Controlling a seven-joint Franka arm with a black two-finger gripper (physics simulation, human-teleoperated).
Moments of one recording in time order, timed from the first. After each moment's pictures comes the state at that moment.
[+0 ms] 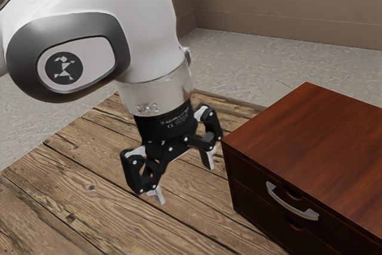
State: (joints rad) arm -0.50 -0.23 0.07 -1.70 0.02 1.49 -1.76
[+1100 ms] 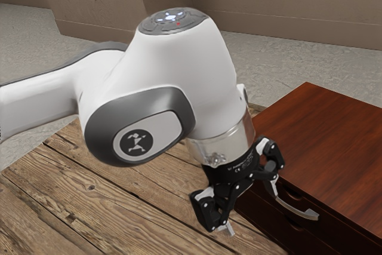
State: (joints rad) arm -0.60 -0.15 0.08 -1.83 0.02 1.85 -1.82
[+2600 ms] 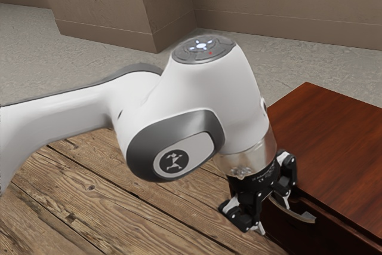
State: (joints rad) arm -0.59 -0.07 0.08 -1.85 0.02 1.97 -1.81
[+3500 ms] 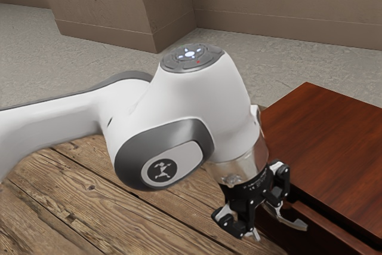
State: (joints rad) arm -0.59 -0.12 0.08 -1.91 0.01 1.99 -1.79
